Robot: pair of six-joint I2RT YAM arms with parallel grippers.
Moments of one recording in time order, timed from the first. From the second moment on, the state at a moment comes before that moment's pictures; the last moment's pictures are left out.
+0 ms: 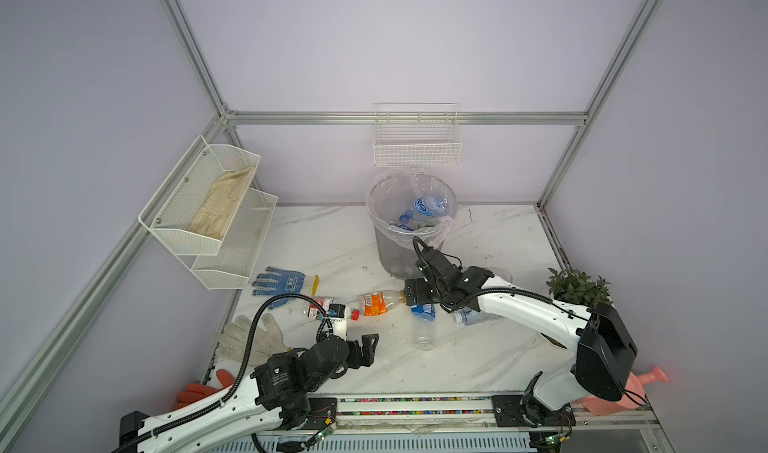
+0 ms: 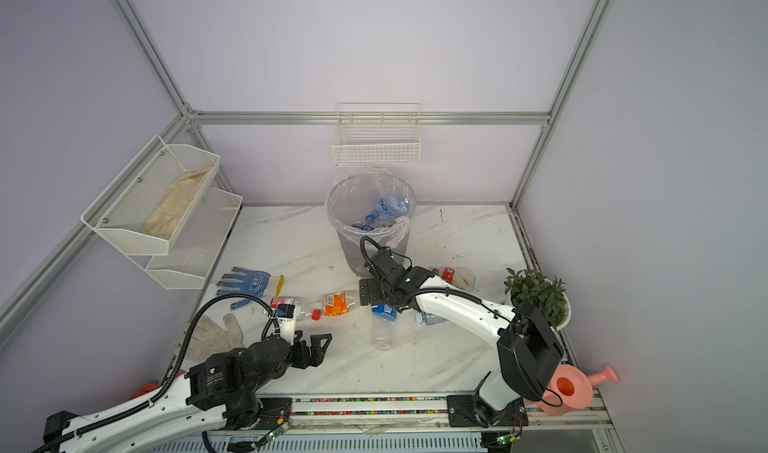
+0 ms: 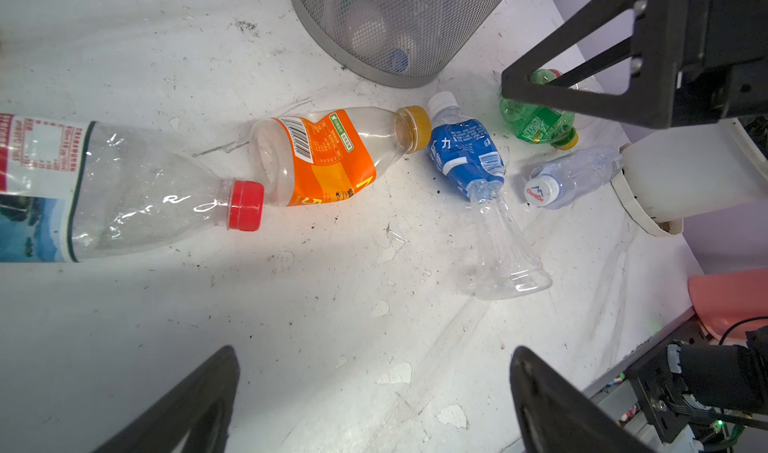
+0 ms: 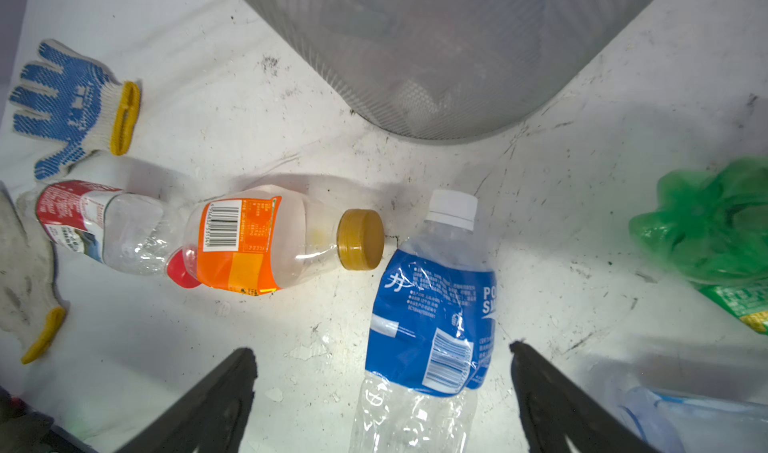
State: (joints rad) left arm -1.09 0.49 0.40 -0.59 -0.42 -0.84; right arm 0.87 1.56 1.17 -0.59 0.13 0.66
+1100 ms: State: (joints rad) left arm -1.10 0.44 0.36 -0.62 -0.42 -0.87; right arm 0.95 1.68 1.08 -0.68 0.24 0.81
